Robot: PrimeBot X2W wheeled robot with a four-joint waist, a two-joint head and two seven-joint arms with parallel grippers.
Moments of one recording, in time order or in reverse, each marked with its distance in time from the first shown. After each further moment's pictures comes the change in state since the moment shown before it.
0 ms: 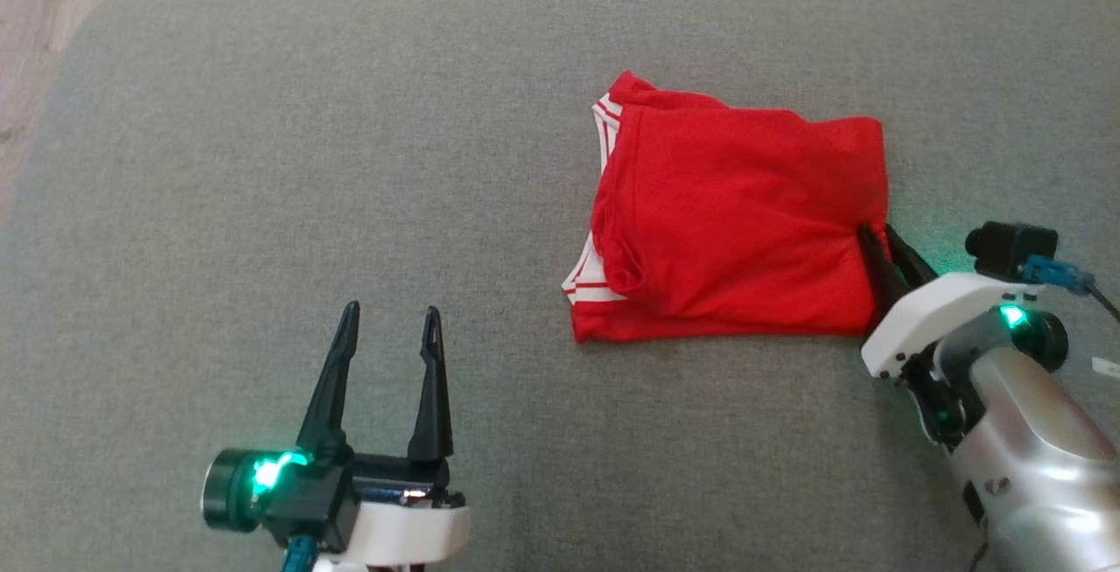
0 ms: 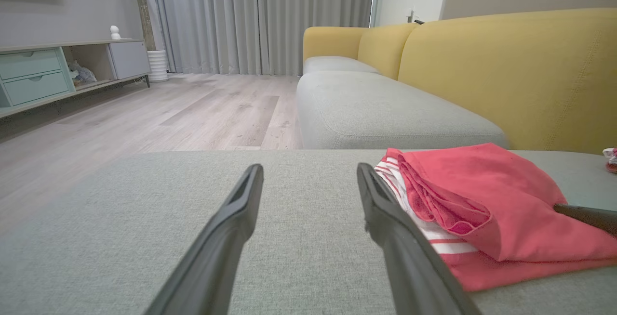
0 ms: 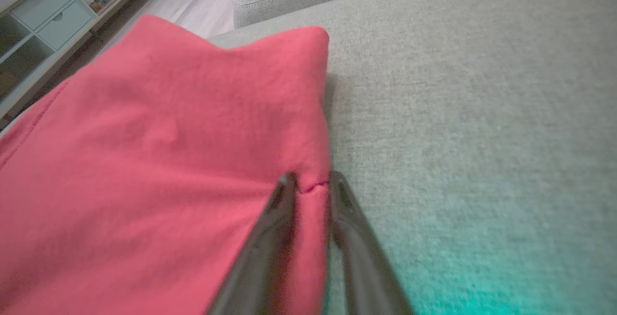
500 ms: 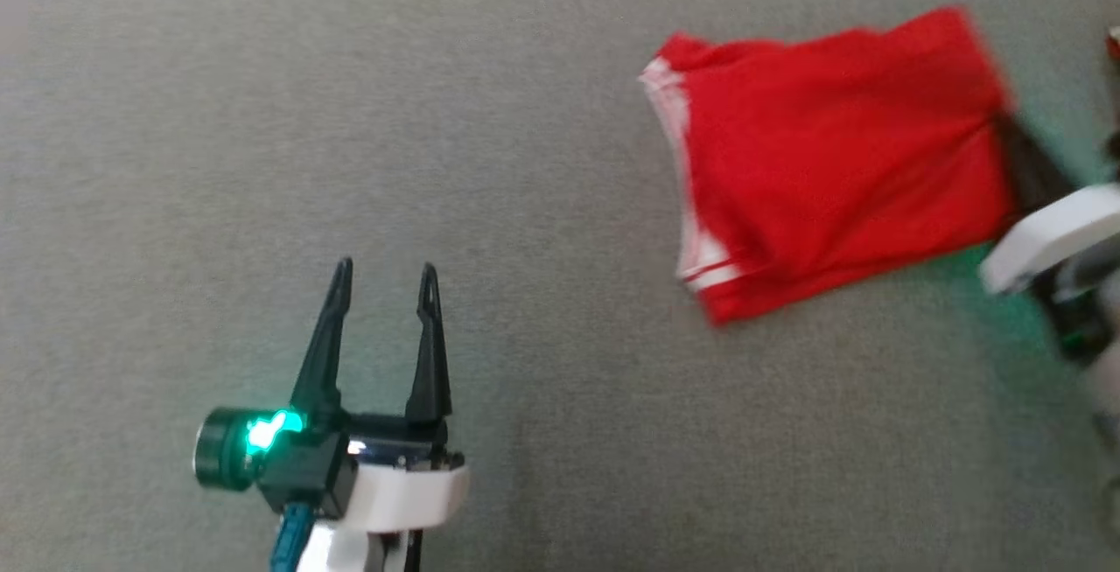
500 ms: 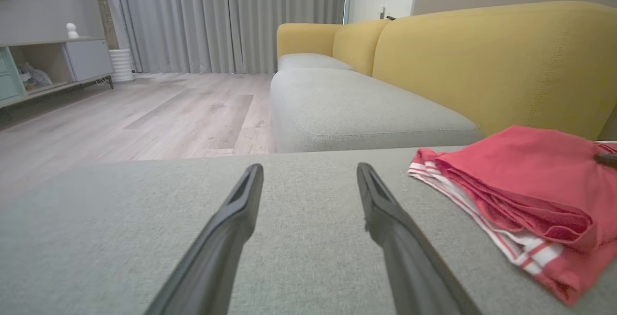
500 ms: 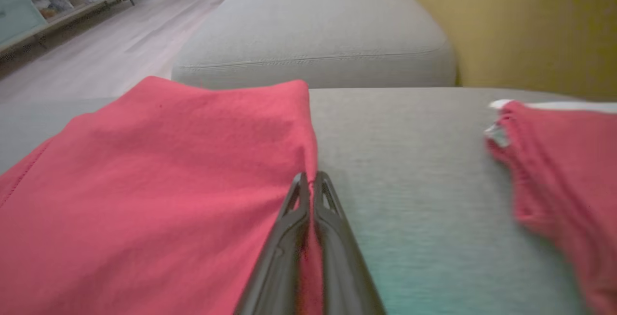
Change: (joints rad) left arm -0.067 -0.001 0.003 -0.012 0.011 0.015 0.000; right arm -0.115 -0.220 0.066 -0.067 -0.012 0.000 -0.106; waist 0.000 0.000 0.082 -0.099
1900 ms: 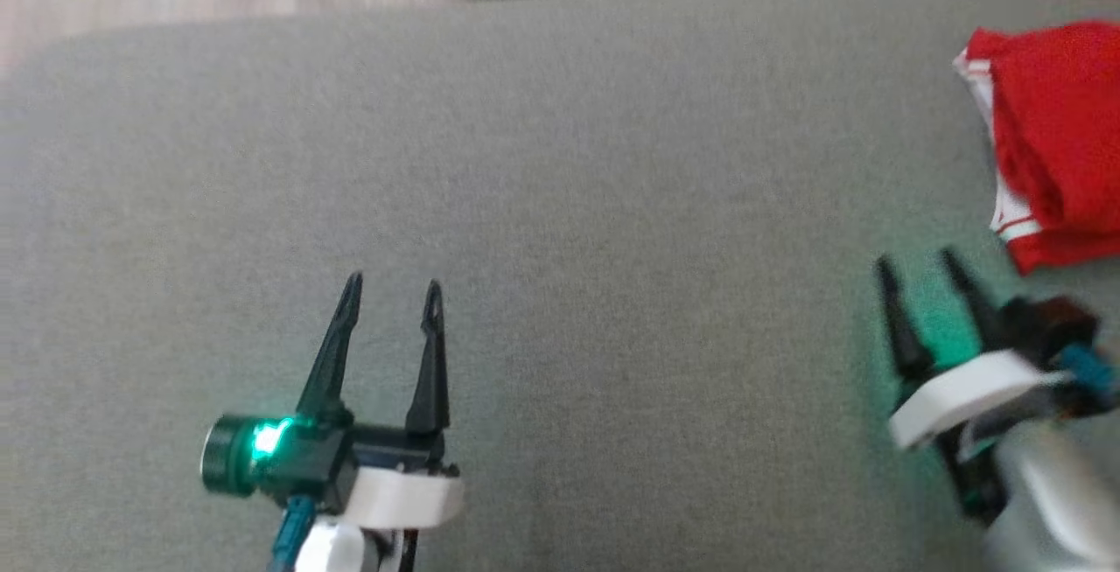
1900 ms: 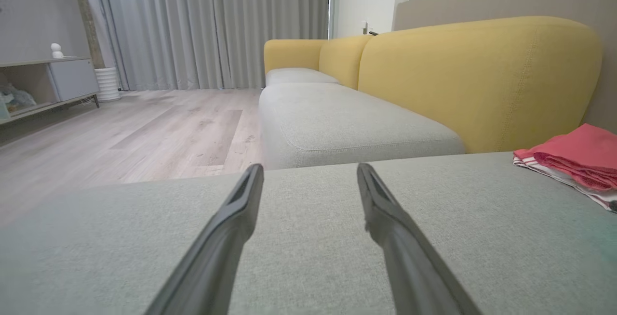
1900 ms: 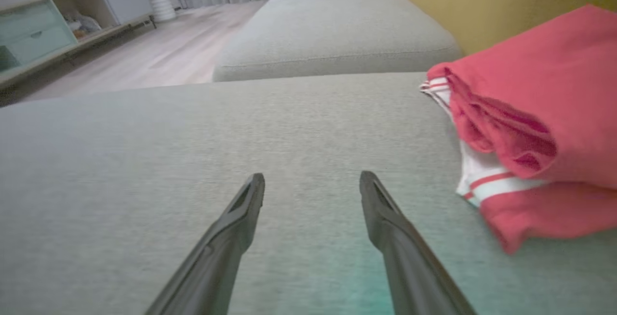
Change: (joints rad) left arm -0.026 -0.002 0.016 0.090 0.010 -0.053 0.000; right arm 0.340 0.167 -0.207 -0.209 -0.247 0.000 -0.052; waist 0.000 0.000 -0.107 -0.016
